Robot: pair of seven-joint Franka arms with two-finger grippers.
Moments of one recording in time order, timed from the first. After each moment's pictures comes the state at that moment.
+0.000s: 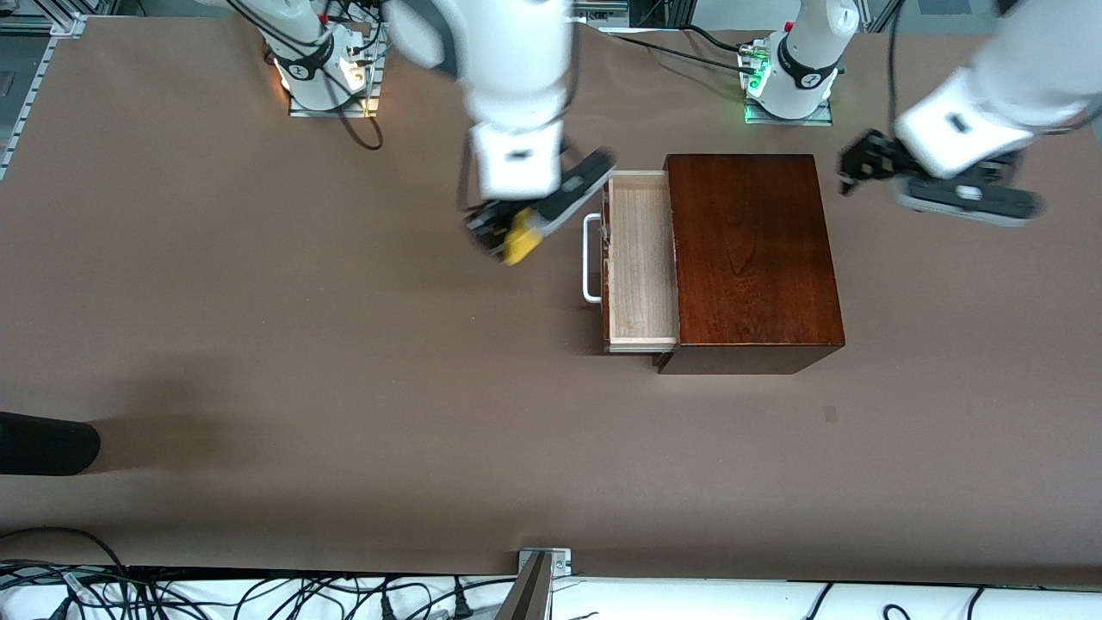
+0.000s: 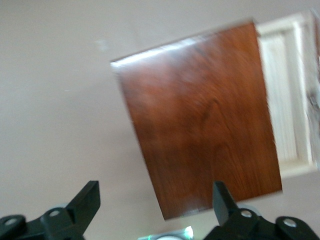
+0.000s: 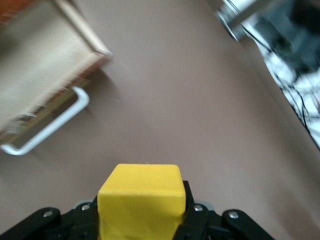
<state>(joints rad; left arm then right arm) -0.08 0.00 -0.18 -1.61 0.01 1.46 0.09 0.60 0.58 0.21 -0.97 -0.31 1.61 -0.06</state>
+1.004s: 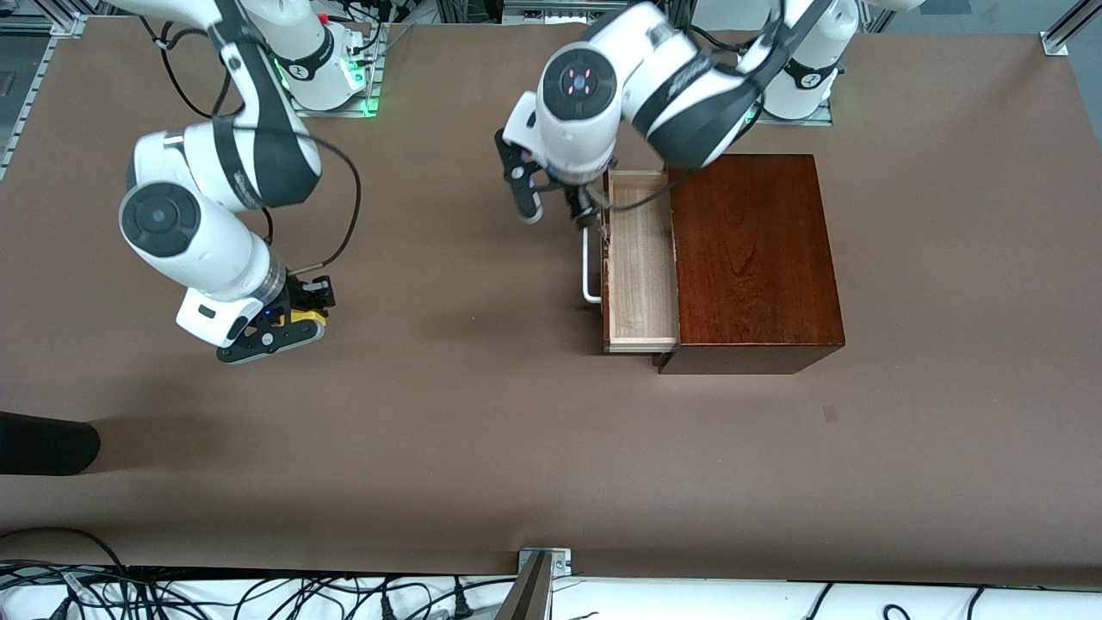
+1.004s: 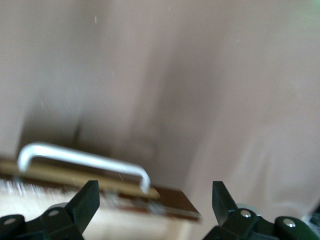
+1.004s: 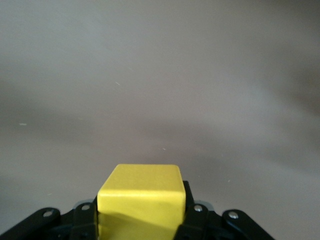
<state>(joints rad) -0.53 0.52 -0.32 -1.37 -0.04 1.75 0.52 0.24 0.34 0.00 -1.76 -0.07 2.03 -0.01</state>
